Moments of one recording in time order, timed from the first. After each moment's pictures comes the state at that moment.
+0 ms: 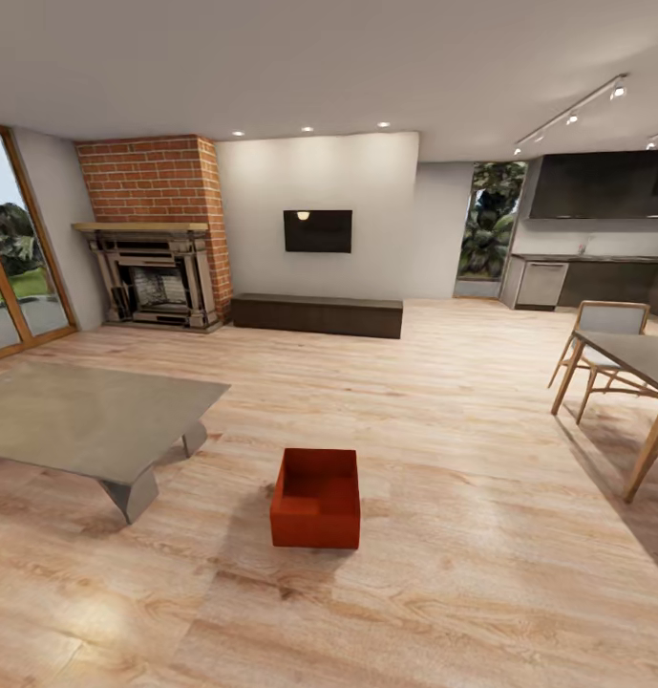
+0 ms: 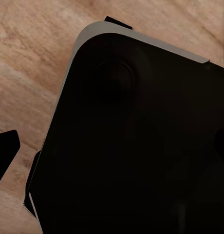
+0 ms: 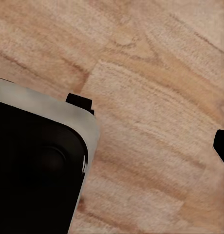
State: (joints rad) left arm 0.00 0.00 0.02 -0.04 0.37 -0.06 0.01; right arm -0.10 -0.06 0.34 0.03 0.00 -0.26 -0.07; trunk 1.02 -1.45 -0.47
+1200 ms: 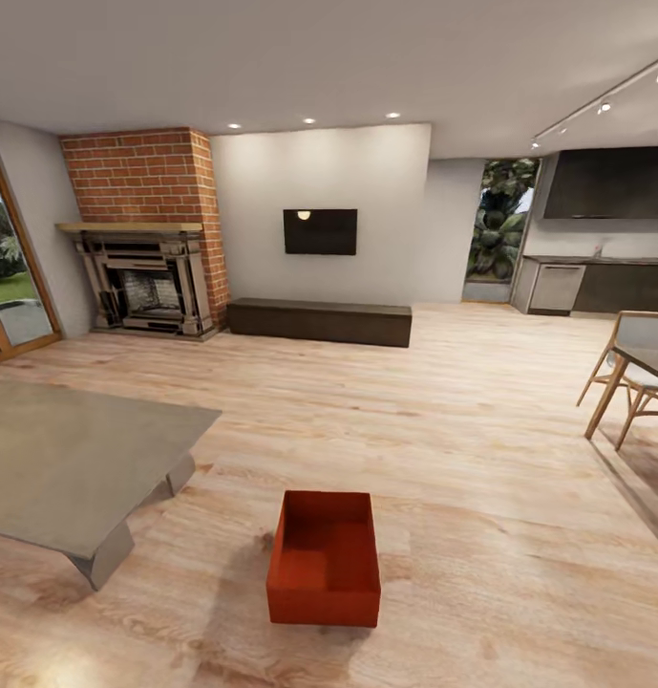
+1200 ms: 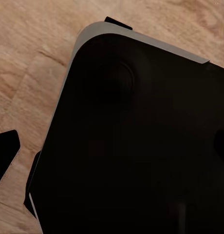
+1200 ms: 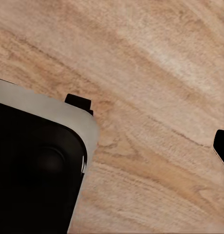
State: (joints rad) left arm 0.00 0.00 0.02 -0.04 0.37 -0.06 0.01; right arm -0.10 -0.06 0.34 0.03 0.00 -0.26 -0.08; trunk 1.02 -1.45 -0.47
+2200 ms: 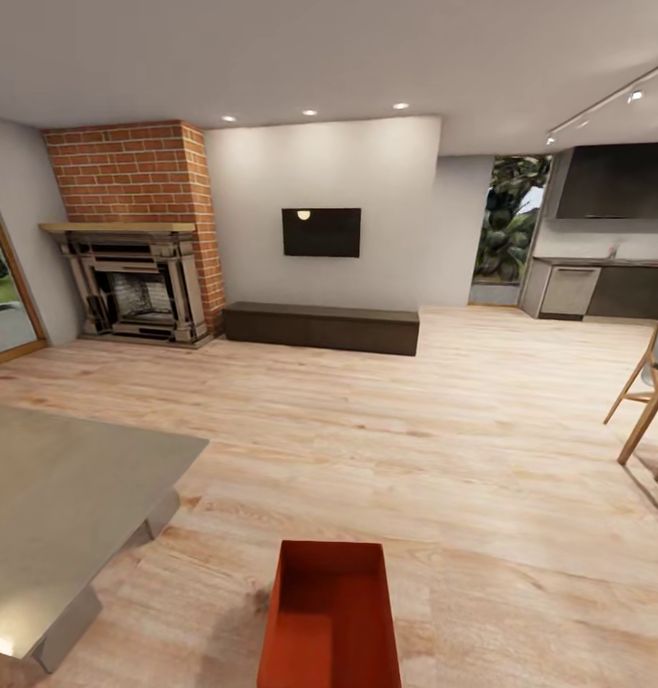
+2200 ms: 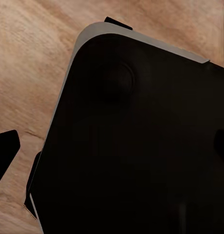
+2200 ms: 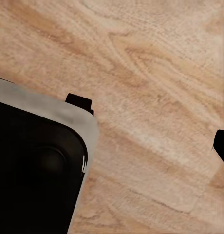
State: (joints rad) left arm 0.00 0.00 0.02 -0.04 0.36 -0.07 0.01; right arm -0.10 -0.06 0.34 0.03 0.00 -0.26 -0.08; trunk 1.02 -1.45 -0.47
